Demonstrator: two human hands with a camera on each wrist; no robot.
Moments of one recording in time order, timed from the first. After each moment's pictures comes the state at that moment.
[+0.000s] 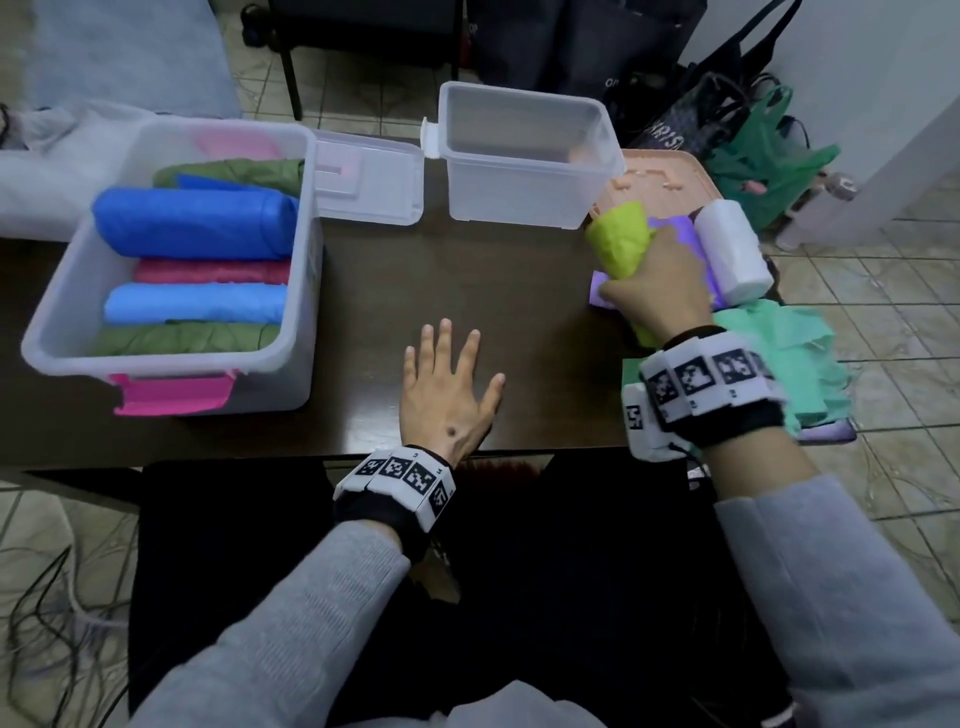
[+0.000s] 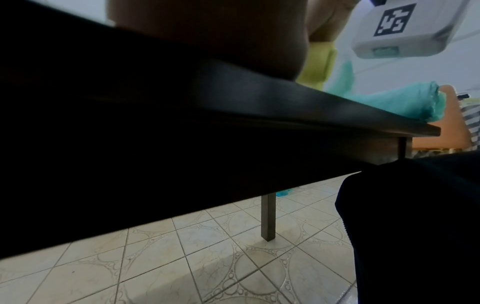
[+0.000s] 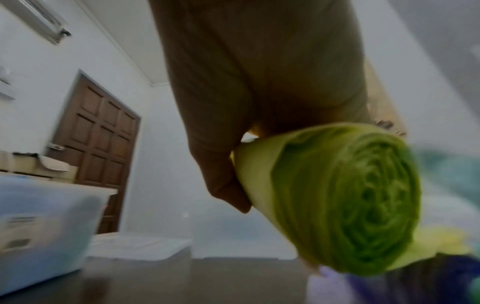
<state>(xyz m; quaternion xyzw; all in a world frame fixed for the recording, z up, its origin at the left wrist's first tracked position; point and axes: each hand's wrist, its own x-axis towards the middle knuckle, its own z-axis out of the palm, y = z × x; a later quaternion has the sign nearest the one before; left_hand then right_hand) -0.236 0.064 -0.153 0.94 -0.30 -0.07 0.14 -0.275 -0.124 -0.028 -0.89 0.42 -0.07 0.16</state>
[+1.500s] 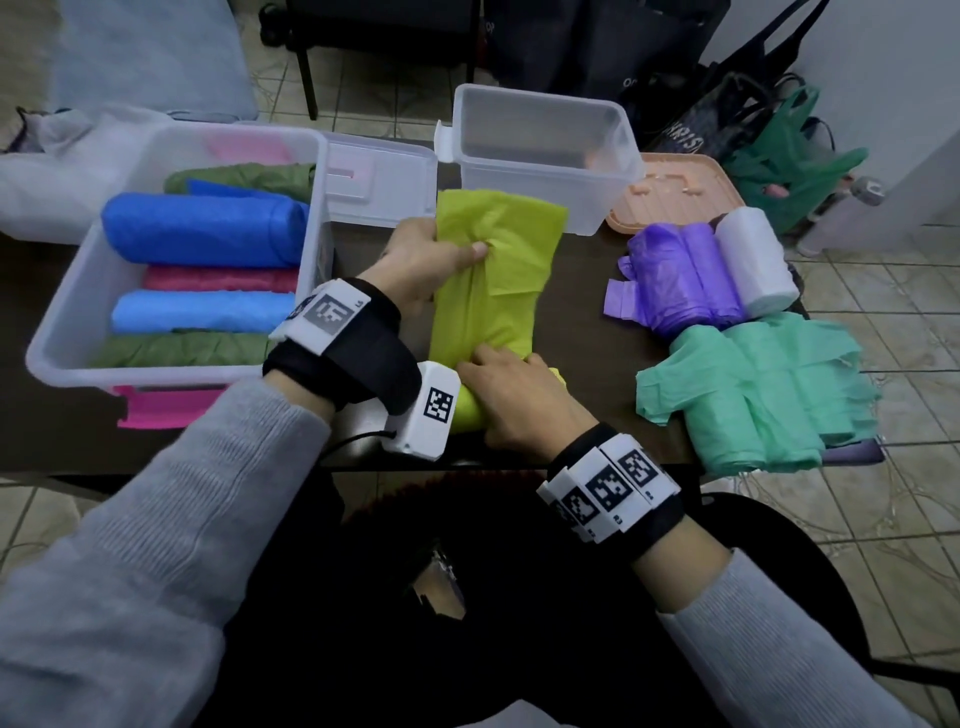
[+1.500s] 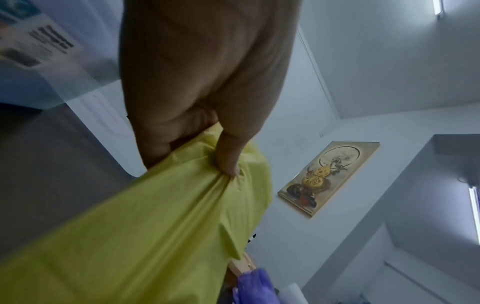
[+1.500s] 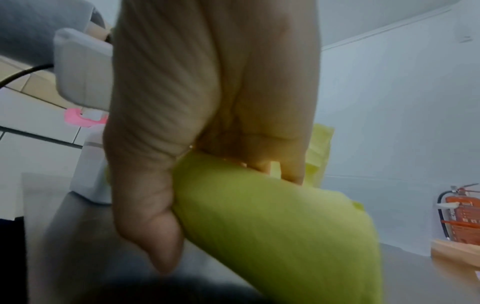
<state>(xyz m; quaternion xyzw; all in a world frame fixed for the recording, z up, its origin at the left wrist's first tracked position) -0.143 0.046 -0.036 0.73 -0.08 -0.29 0.62 -0.273 -0.012 -0.066 -0.99 0.00 0.15 0.03</state>
